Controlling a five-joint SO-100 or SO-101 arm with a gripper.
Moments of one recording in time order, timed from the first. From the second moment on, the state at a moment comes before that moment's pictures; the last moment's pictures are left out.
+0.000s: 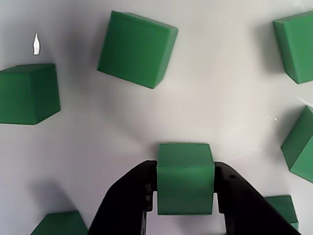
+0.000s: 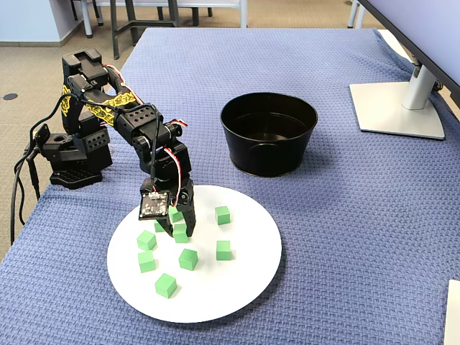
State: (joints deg) arm 39.6 67.8 86.8 53.3 -44.4
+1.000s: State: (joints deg) arm 11.4 106.8 84.1 67.1 -12.6
